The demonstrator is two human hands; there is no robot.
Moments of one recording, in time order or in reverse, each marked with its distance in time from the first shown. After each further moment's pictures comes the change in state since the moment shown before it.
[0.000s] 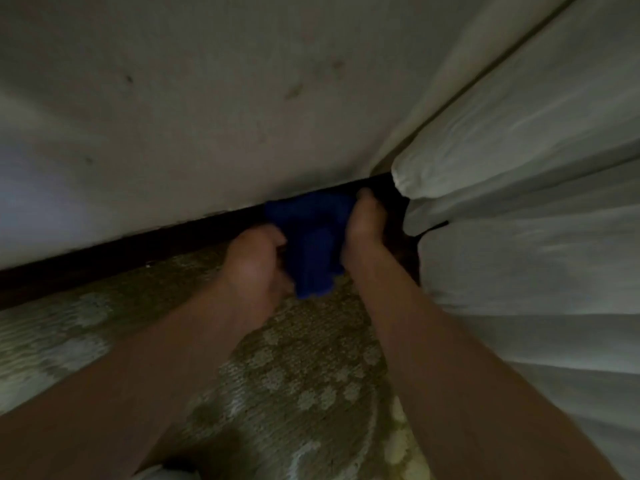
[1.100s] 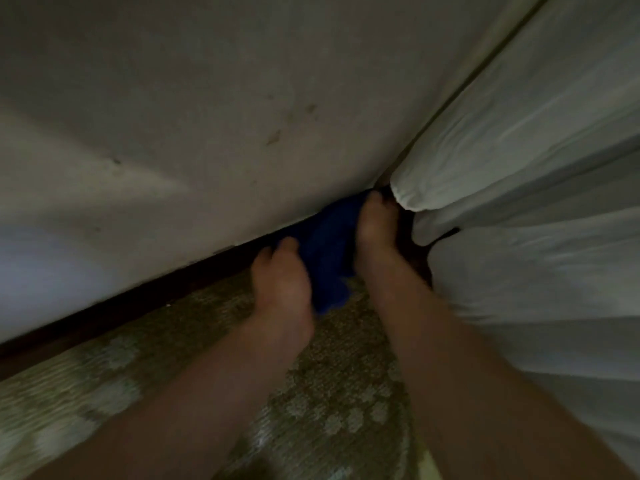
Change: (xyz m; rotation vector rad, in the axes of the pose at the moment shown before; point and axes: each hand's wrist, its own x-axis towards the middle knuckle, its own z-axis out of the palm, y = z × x) left_hand 0.007 -0.009 0.020 0.121 0.269 0.222; right_hand 0.009 -0.014 0.004 -0.100 0.079 -0.083
